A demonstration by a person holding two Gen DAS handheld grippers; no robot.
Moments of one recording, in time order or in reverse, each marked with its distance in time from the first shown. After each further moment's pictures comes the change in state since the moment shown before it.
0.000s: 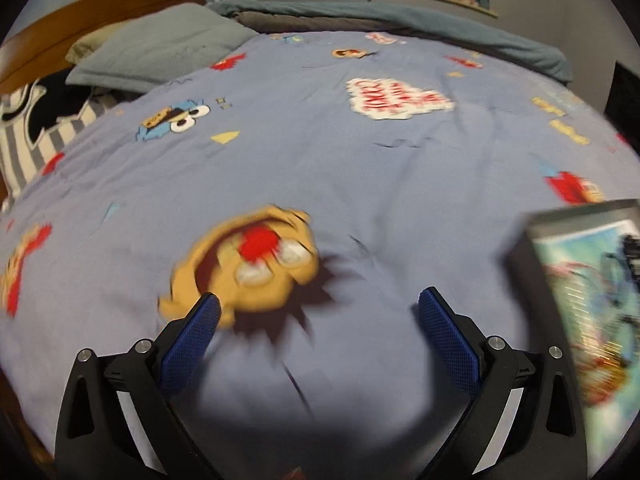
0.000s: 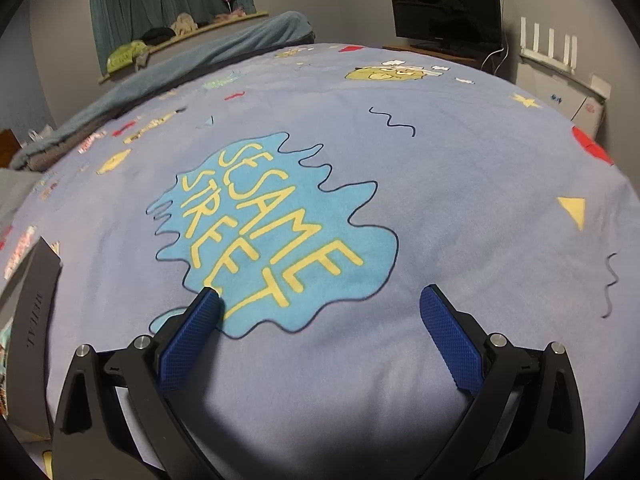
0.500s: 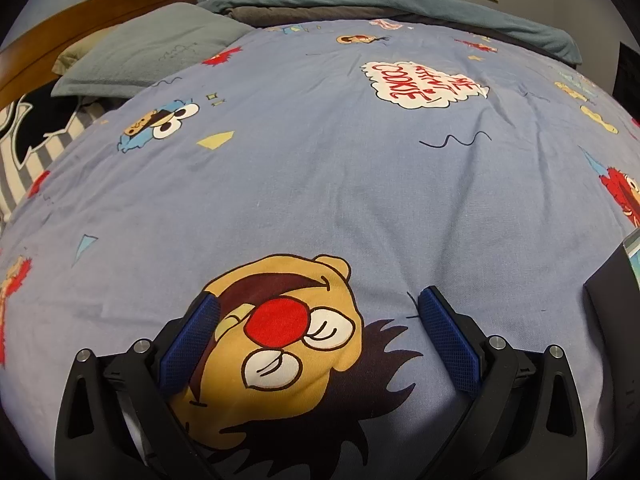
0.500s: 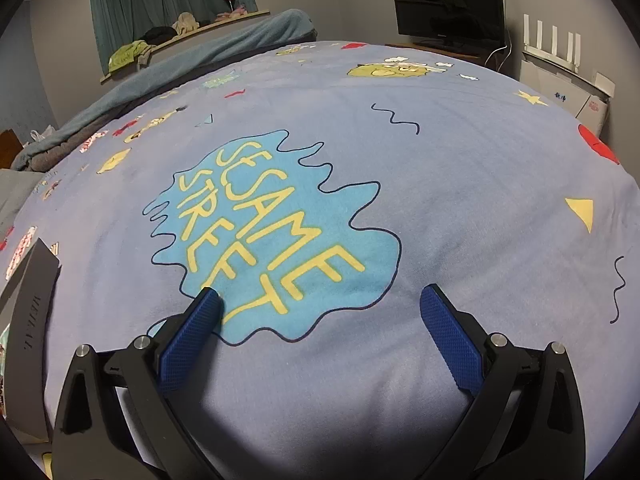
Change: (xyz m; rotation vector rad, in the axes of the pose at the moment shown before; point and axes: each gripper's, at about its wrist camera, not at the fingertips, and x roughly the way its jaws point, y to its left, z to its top) left arm 0.073 0.025 0.029 0.068 0.010 0.055; right arm 0.010 -0.003 0.002 0.006 -0.001 0.026
